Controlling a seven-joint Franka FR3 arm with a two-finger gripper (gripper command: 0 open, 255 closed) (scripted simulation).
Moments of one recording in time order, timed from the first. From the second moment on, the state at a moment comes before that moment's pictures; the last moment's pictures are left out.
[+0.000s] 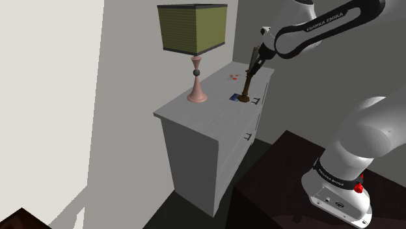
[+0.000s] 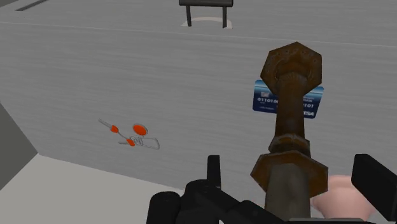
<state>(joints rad) -0.05 -0.51 -0.26 -2.63 -0.23 2.63 -0.43</state>
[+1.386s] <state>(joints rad) -0.05 -0.52 -0.25 -2.61 -0.23 2.60 -0.42</state>
